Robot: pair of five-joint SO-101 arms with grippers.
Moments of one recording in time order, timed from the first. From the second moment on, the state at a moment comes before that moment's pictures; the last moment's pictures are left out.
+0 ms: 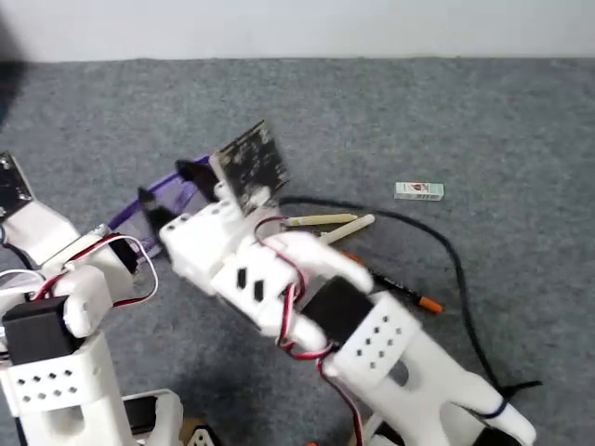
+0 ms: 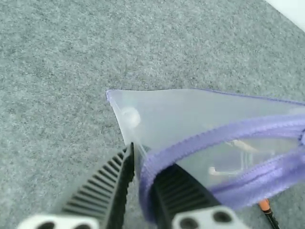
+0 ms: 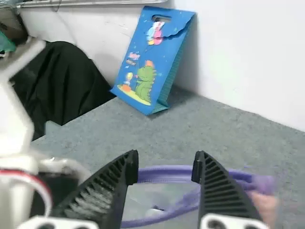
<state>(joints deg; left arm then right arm) -15.1 -50.5 24.7 93.2 30.0 -51.7 -32.9 19.8 33.9 -12.4</state>
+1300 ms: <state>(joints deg) -15.2 -50.5 24.7 93.2 30.0 -17.5 14.8 16.9 64.7 17.0</state>
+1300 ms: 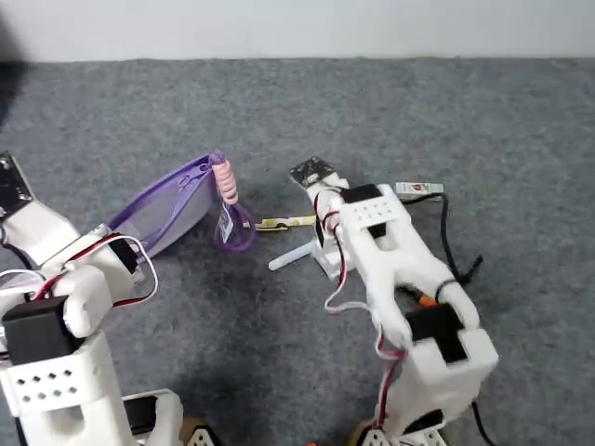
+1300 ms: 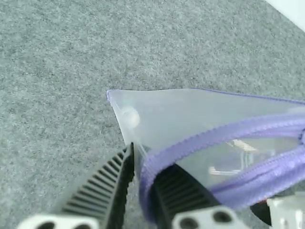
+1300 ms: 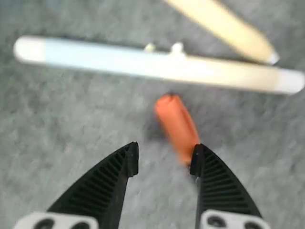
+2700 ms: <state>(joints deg) -15.2 -50.5 25.7 93.2 30.2 -33.0 -37.8 8.2 77.3 -1.9</state>
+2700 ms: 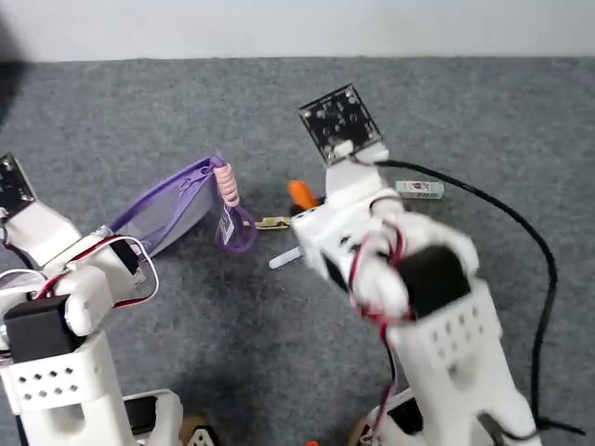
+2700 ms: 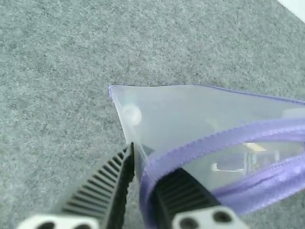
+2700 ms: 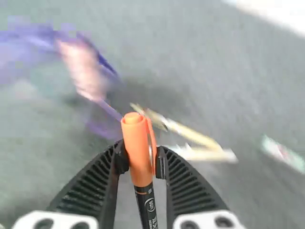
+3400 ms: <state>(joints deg) -15.2 -50.5 25.7 93.2 30.2 -51.3 -37.2 10.1 21.2 -6.1</state>
